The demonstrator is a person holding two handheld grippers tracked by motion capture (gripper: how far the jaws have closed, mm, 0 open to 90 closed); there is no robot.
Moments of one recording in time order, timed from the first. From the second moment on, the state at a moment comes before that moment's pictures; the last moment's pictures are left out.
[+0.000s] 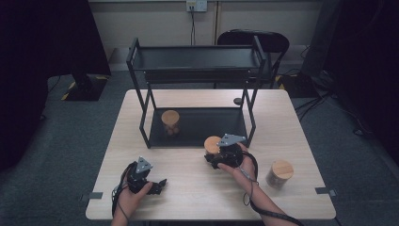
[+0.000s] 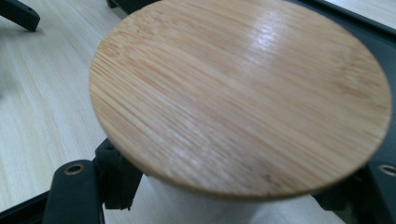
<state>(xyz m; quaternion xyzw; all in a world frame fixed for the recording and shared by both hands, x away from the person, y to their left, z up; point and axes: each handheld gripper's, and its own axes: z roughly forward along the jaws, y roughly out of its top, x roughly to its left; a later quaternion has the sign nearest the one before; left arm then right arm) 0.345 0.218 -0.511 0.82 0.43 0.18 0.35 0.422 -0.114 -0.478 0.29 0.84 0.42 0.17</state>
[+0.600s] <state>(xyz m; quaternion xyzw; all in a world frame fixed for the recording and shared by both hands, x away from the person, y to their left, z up) 0.345 0.218 -0.511 0.82 0.43 0.18 0.35 0.430 -0.098 -0.475 0.28 0.85 0.42 0.17</state>
